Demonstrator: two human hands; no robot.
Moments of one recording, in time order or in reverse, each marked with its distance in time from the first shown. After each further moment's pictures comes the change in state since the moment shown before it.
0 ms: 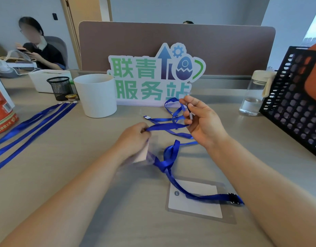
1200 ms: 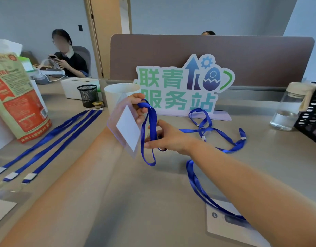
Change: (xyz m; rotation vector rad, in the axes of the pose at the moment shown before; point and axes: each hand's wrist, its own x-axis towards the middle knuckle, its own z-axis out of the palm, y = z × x) left_hand 0.032 -0.020 -0.108 -1.291 -0.041 0.056; right_hand 0.042 0.079 0.088 -0.943 -0.571 0.211
